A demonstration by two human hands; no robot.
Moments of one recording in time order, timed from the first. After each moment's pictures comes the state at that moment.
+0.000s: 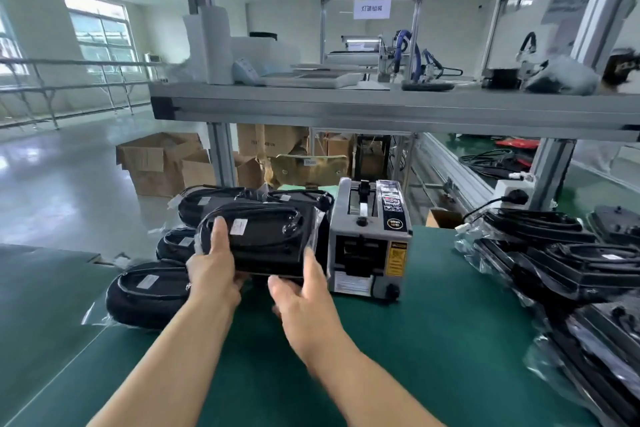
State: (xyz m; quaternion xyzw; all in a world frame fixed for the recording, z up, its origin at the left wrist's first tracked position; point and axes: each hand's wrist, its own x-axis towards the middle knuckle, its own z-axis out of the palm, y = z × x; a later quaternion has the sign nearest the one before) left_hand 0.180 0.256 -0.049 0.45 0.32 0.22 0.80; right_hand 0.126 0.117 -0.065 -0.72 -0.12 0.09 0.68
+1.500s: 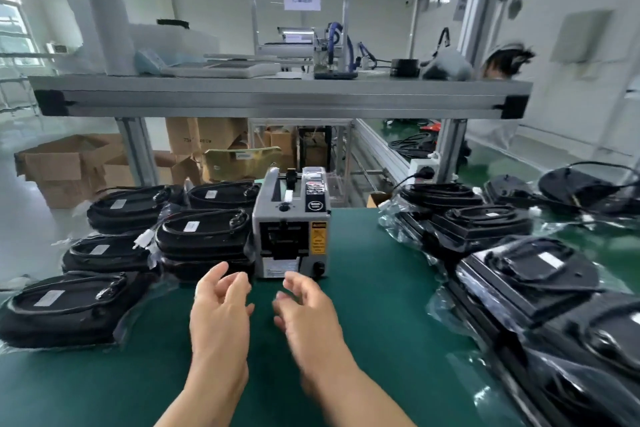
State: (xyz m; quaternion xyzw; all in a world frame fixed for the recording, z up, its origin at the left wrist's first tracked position) left_hand 0.102 0.144 -0.083 0.62 0.16 0.21 0.74; right_hand 0.091 0.044 -0.071 -0.68 0.05 0.06 0.73
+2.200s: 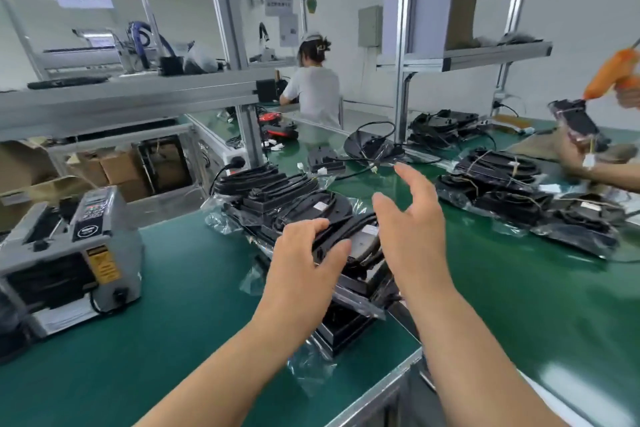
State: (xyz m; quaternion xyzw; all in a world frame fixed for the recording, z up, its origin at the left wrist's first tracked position) left_hand 0.015 -0.141 -0.040 0.81 -0.33 0.03 0.49; right_hand -0.049 -0.264 -0.007 -0.70 0.23 -0.44 0.52
